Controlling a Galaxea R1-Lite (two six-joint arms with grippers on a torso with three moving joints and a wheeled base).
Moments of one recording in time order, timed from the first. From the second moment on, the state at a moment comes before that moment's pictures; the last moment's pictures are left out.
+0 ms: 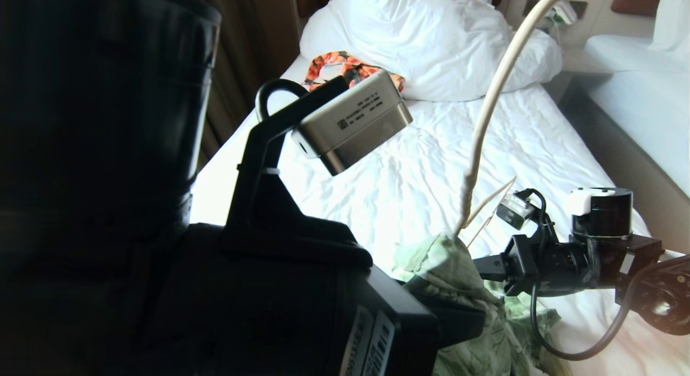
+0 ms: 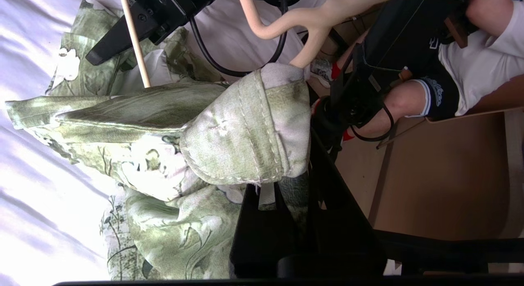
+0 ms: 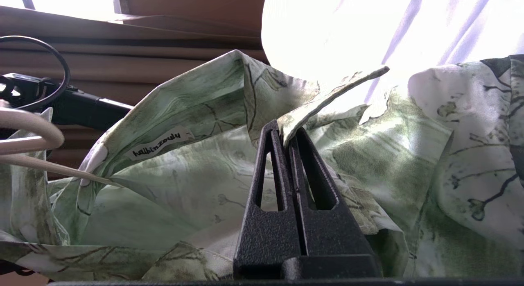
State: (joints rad) left arm -1.19 1.46 -1.26 0.21 -0.13 -0.31; right arm 0.26 1.82 -0.70 -0.76 1.11 0.74
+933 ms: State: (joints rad) left arm -1.21 1.47 -1.17 0.20 -0.11 -0.42; right arm 0.14 1.77 -0.73 -0.76 1.10 0.81
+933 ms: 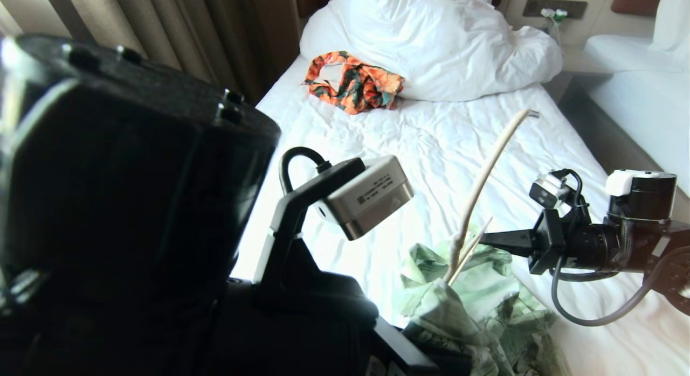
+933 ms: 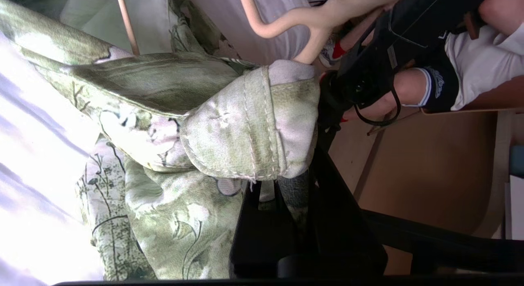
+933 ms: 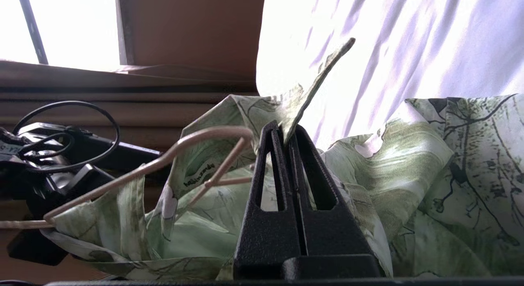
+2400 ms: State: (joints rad) left arm -1.33 1.46 -1.18 0.20 0.00 -0.48; right arm 0.11 1.75 -0.82 -0.76 1.09 0.91
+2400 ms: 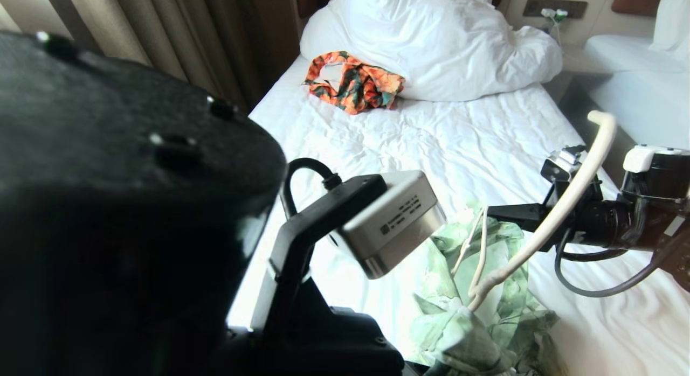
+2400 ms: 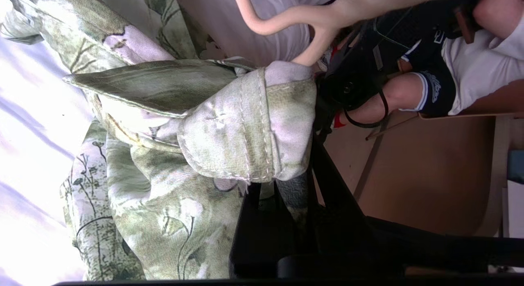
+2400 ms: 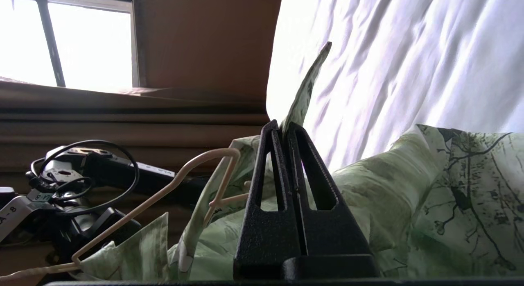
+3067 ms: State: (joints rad) left arm -1.41 1.50 -1.17 0.20 0.00 -0.50; right arm 0.11 1.72 -0.86 -0.75 1.08 0.92
